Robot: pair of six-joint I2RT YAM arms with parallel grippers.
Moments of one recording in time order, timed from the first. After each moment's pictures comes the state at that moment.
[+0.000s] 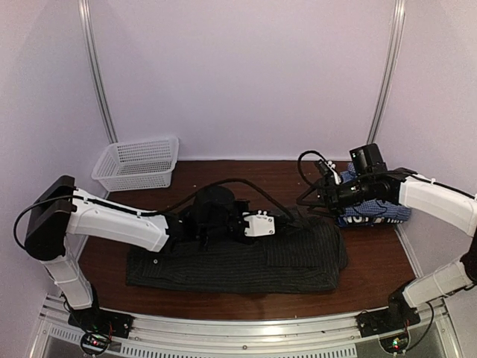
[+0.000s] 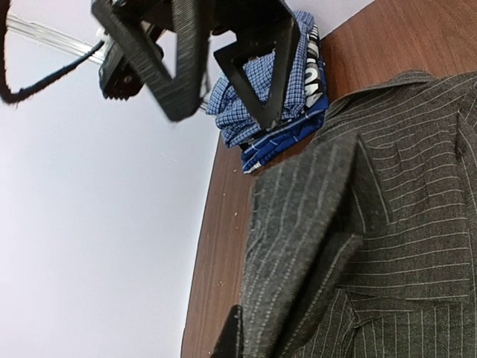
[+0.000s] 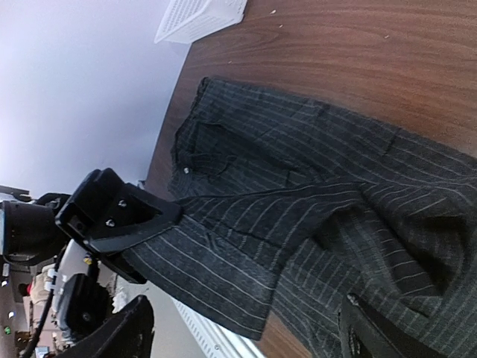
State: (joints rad) left arm -1.14 1.75 1.06 0.41 -0.20 0.93; right arm 0.39 1.31 0.96 -0.40 -0.81 0.51
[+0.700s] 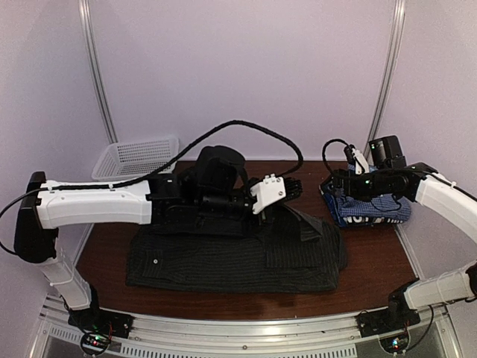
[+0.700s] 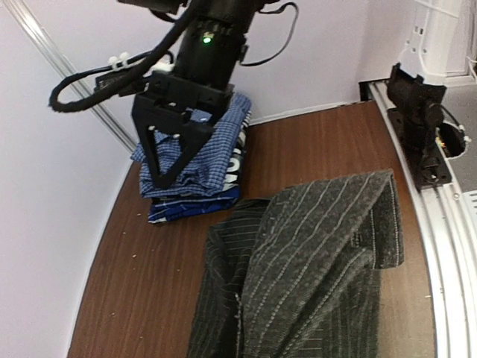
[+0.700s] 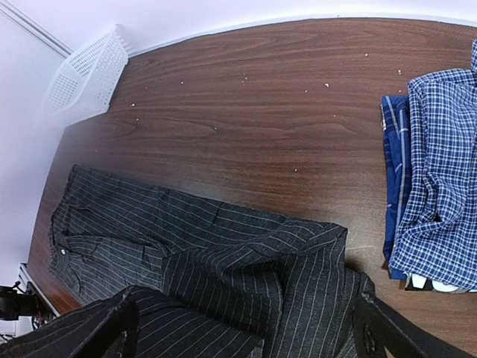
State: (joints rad) left arm -1.16 1.68 1.40 -0.12 0.10 0.47; right arm 0.31 1.18 1.01 -0.54 -0.27 0.35
